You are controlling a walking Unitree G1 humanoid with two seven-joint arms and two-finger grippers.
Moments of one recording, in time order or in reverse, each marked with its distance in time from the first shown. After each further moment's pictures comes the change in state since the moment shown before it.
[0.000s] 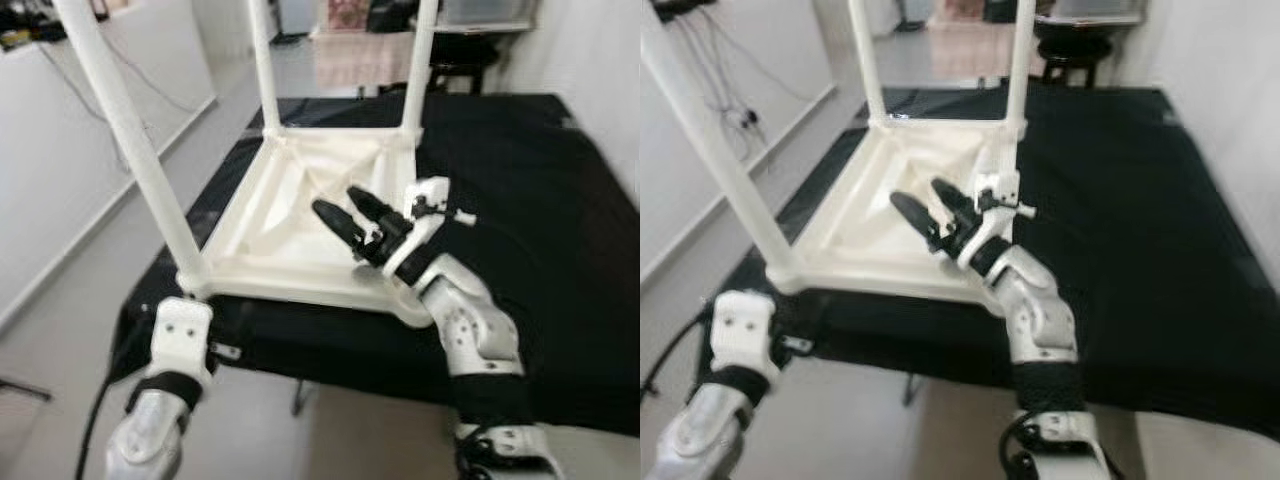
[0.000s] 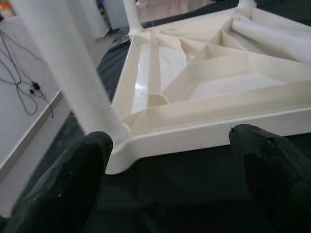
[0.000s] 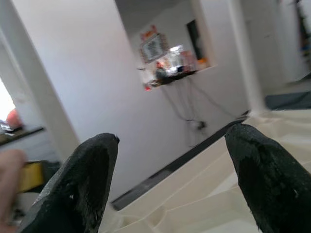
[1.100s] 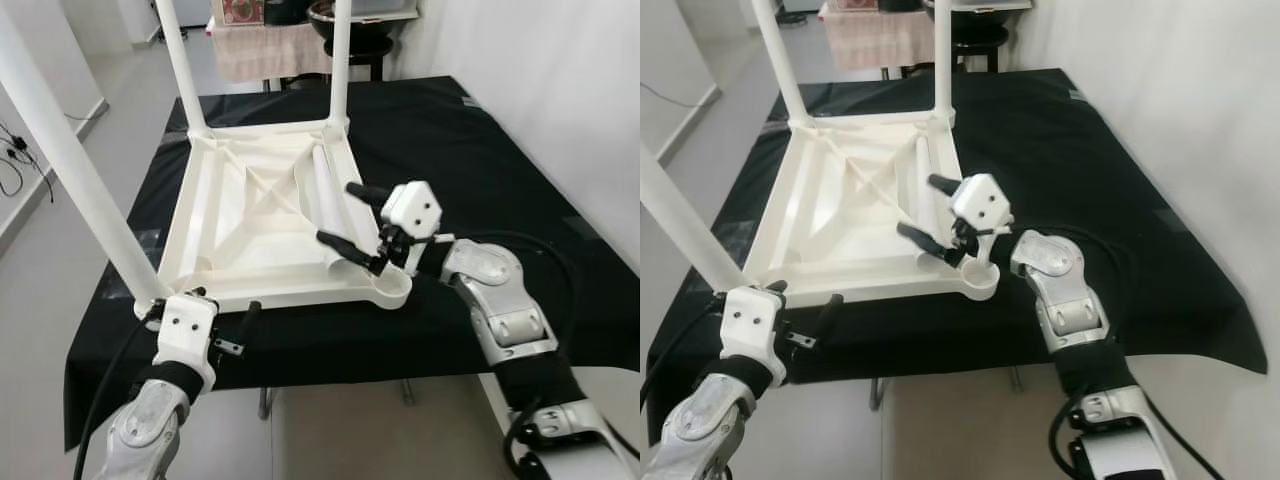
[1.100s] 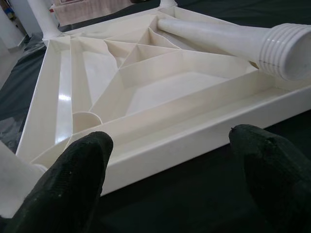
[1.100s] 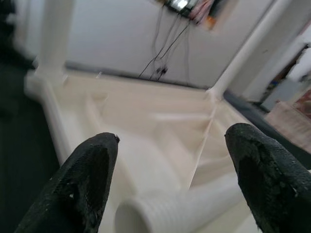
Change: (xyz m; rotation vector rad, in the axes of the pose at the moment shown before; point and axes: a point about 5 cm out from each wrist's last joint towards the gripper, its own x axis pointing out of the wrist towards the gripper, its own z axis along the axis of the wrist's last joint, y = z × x) left arm 0.010 -0.003 -0.012 0.007 0.014 -0.127; right arm -0.031 -0.013 0.006 -0.715 0.260 0.361
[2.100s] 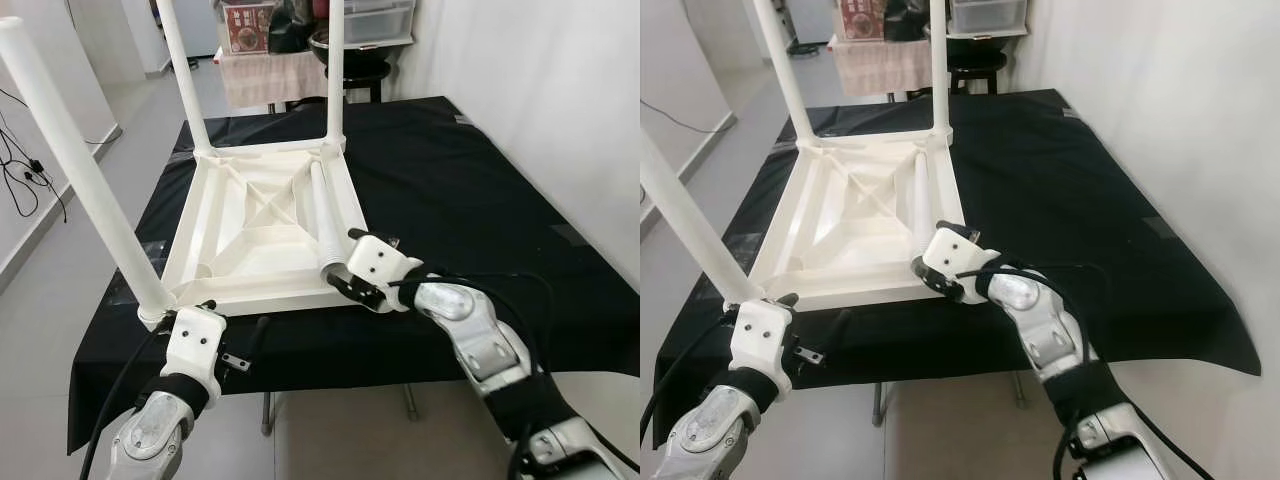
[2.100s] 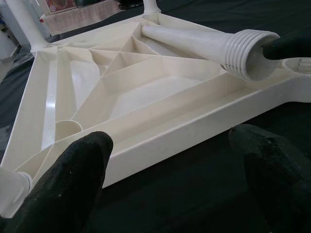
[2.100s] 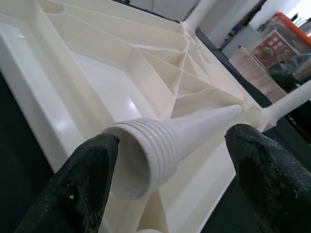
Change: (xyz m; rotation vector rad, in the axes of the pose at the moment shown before) left arm -0.001 -0.002 -0.001 0.012 -0.004 -0.027; right arm 0.030 0.022 -0.027 -0.112 0.299 -0.151
